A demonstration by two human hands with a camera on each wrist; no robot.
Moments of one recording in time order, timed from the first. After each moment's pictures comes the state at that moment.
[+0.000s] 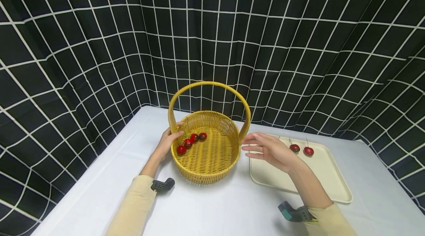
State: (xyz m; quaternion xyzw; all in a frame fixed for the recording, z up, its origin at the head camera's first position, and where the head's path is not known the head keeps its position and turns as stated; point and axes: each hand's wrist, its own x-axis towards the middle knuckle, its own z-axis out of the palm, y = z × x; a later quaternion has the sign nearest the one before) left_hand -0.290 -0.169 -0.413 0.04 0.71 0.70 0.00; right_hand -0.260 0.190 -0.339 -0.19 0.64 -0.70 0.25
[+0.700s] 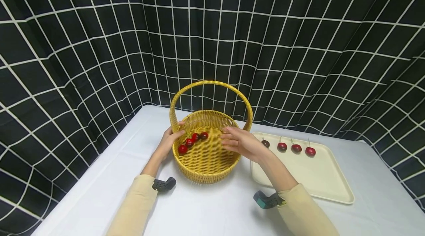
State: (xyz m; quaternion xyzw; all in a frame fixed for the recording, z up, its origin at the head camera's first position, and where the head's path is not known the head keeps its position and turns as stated) left_hand -0.290 -0.170 -0.414 0.05 0.71 0.71 -0.01; right_hand -0.290 0.114 -0.356 -0.13 0.65 -0.71 0.26
